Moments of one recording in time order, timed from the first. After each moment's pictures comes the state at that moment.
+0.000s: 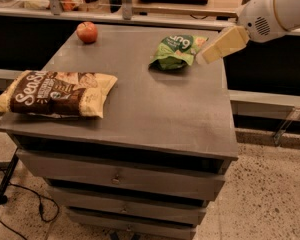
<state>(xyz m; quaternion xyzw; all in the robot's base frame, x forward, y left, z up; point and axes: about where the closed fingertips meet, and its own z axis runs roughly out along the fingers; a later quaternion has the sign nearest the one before) 0.607 -0.177 0.993 -0.42 0.80 0.09 0.43</state>
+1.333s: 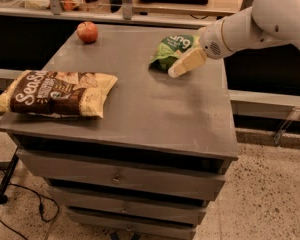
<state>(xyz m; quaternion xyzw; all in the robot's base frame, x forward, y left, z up) 0.686 -0.125 0.906 -0.45 0.77 0.12 0.43</state>
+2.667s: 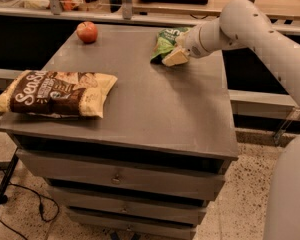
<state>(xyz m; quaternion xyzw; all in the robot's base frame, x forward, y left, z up) 0.785 -0.113 0.856 -0.49 0.74 0.07 0.45</state>
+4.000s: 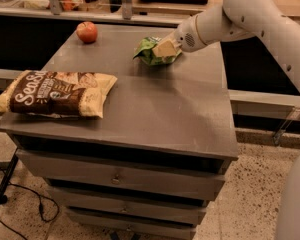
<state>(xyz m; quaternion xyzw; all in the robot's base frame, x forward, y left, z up) 0.722 -0.056 0.898 -0.45 0.76 0.23 0.41</state>
